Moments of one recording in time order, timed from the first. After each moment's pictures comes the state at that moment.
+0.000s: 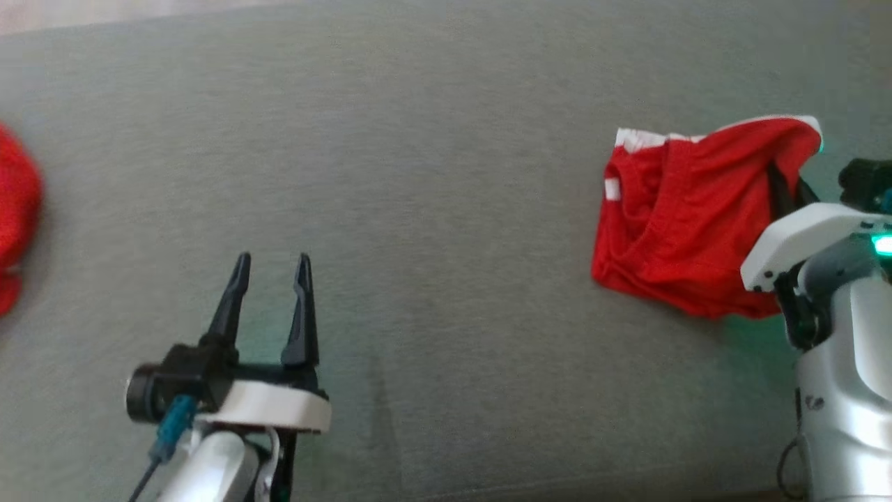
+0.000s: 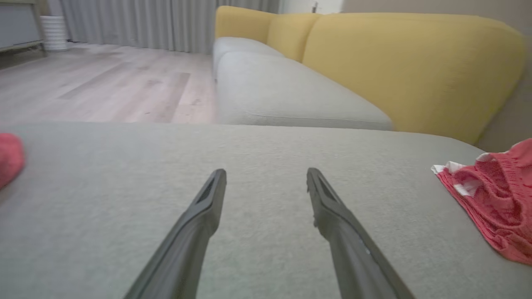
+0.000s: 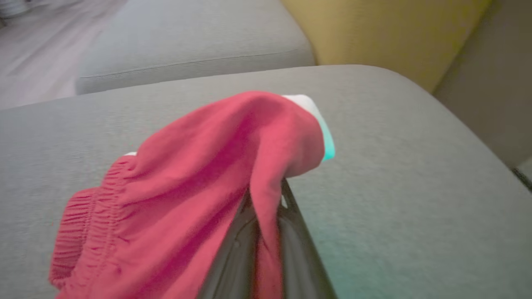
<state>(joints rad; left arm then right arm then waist) -0.17 0.29 -0.50 0.09 -0.51 0.24 -0.21 -0.48 -0.11 -0.19 0.52 0.04 0.13 0.18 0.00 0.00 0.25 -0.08</state>
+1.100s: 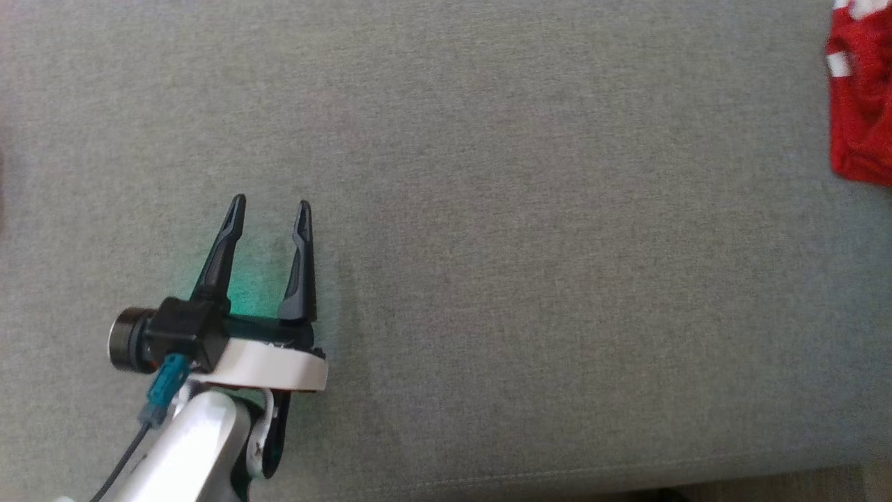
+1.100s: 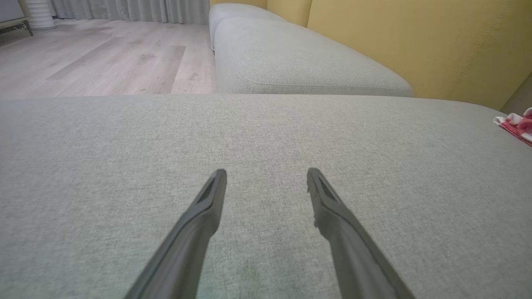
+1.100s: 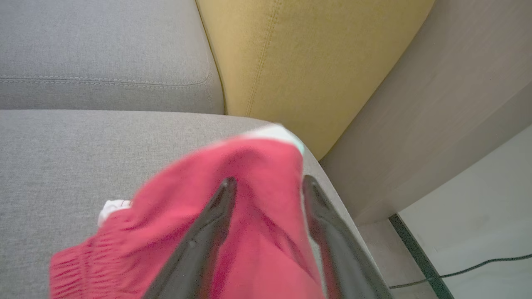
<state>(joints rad) -0.27 0.33 -0.51 0.01 -0.47 0.26 -0.15 -0.91 -0.43 -0.30 0.87 -0.12 0.13 0.07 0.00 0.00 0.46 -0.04</state>
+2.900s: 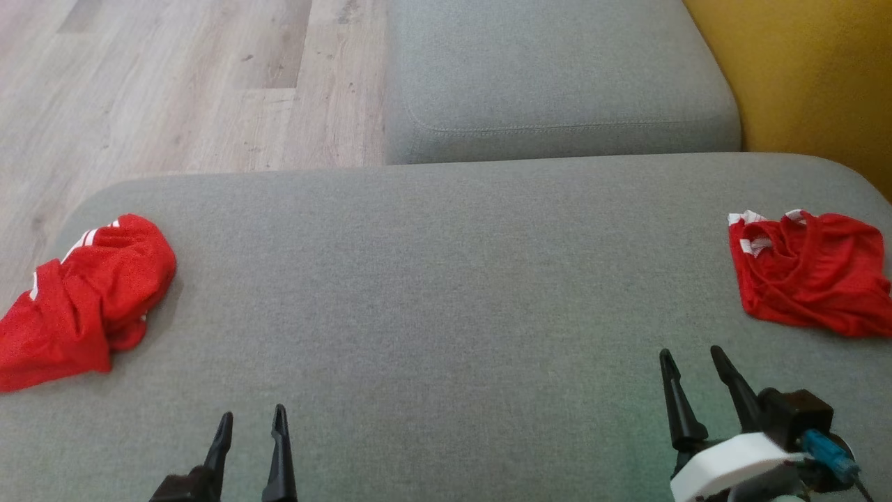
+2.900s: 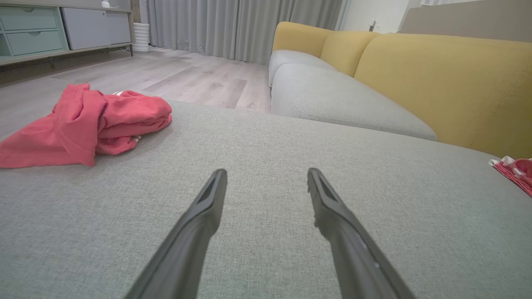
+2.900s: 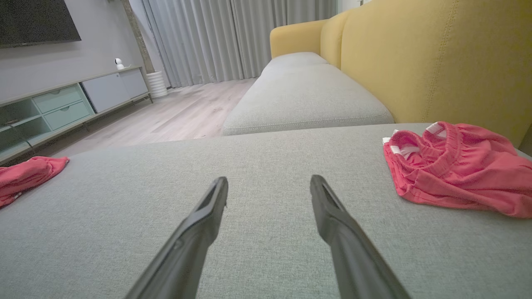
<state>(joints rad) 0.11 0.29 -0.47 0.19 -0.61 0.25 -0.24 0.09 -0.05 0.03 0.25 0.15 0.13 -0.11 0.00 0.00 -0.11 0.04</state>
